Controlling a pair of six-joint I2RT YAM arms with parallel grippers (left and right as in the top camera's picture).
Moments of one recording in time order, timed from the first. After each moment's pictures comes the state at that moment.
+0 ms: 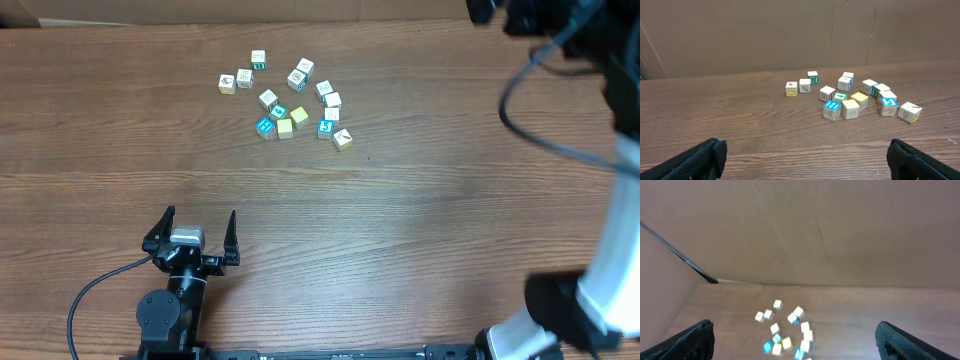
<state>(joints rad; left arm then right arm) -0.03 0.02 0.01 -0.07 0.04 0.03 0.09 1.83 2.66 -1.25 -0.29 0.23</state>
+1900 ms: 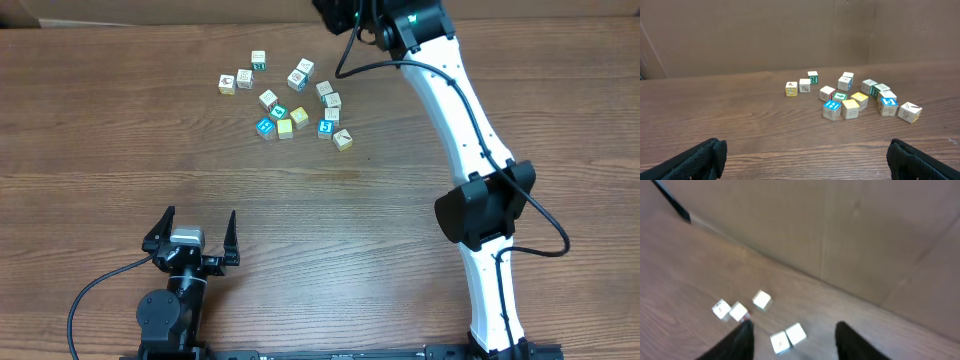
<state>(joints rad) -0.03 0.02 0.01 -0.07 0.04 0.03 0.37 2.38 2.54 -0.73 -0.17 -0.01</state>
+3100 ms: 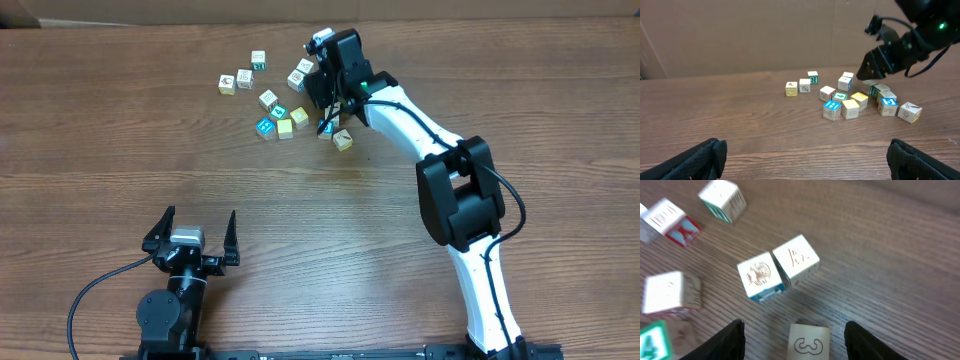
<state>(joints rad) -0.03 0.02 0.01 -0.07 0.04 0.03 0.44 2.43 1.96 -0.33 -0.04 -0.03</state>
